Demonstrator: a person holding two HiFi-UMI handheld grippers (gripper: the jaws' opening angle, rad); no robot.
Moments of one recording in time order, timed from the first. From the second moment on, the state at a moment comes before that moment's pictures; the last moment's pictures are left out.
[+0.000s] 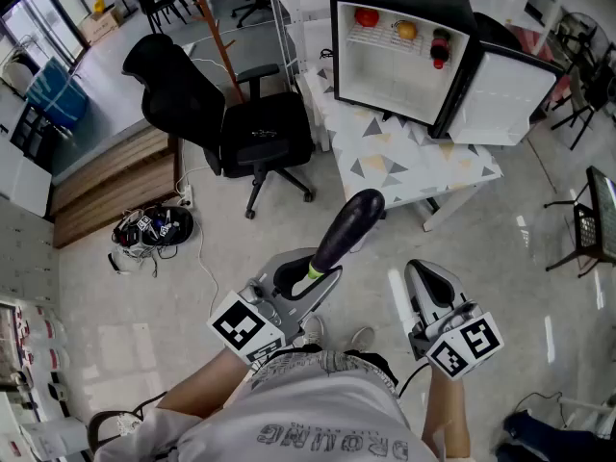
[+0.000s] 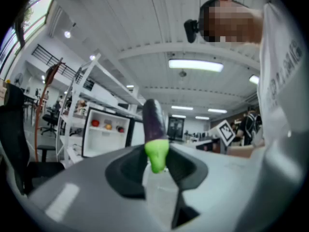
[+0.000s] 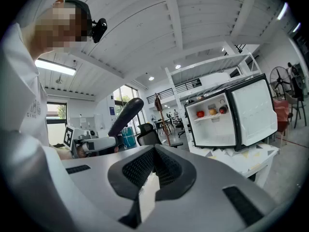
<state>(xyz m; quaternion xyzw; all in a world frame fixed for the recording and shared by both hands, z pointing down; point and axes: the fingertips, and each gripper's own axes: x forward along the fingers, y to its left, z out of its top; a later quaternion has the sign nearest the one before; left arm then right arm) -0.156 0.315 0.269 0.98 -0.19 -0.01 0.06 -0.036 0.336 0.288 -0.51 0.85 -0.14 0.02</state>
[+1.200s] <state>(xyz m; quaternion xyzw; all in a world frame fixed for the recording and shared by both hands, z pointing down) -0.077 0.320 0.289 0.96 -0.26 -0.01 0.08 0.049 0.338 0.308 -0.47 0.87 -0.16 0.02</state>
